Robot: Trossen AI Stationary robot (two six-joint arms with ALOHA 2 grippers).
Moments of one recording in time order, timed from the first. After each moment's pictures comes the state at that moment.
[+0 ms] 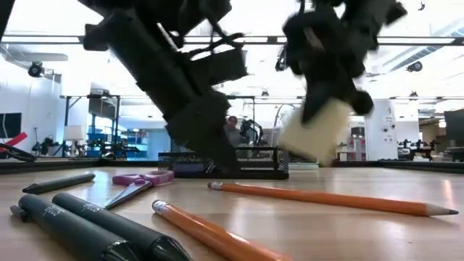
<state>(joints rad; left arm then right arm) -0.33 1.92 1.13 -0.14 -0.50 -0.36 0.18 1.57 0.95 -0.39 0.03 1.01</state>
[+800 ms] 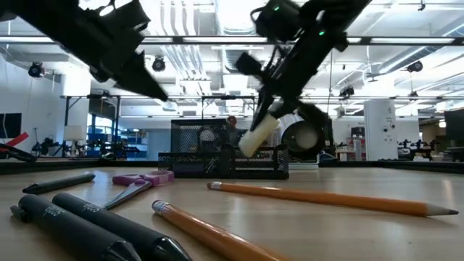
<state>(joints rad) -0.41 1.33 0.68 -0.16 -0.87 -0.55 -0.06 1.73 1.07 -0.25 0.13 1.27</state>
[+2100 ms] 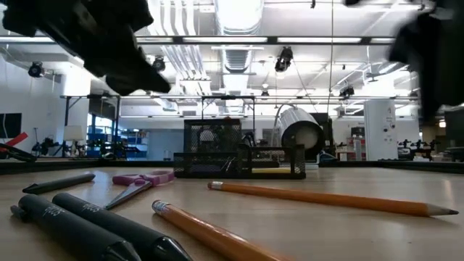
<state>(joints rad) -0.37 1.30 0.59 0.18 -0.32 -0.36 0.69 1.93 1.42 -0.82 0.19 1.09</state>
